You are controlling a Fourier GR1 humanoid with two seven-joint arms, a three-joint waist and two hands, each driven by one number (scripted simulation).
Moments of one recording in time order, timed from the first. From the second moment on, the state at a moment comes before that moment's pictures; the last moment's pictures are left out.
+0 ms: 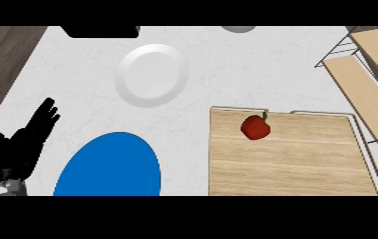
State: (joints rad) left arm 0.01 0.28 0.22 -1.44 0.05 -0.12 0.11; right arm -1.04 -0.48 -0.57 -1.22 1.62 0.20 0.97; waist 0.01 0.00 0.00
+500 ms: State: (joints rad) left arm -0.01 0.26 0.21 -1.42 0.03 -0.10 0.11; right arm -0.92 -0.54 -0.65 -1.15 1.55 0.06 0.99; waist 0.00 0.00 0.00
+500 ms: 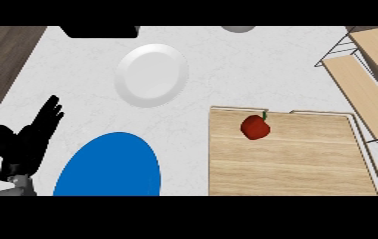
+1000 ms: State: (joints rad) left arm -0.02 0.26 0.23 -1.41 0.03 -0.12 0.11; right arm -0.87 -0.59 -0.65 -1.10 1.43 -0.05 0.93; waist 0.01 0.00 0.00
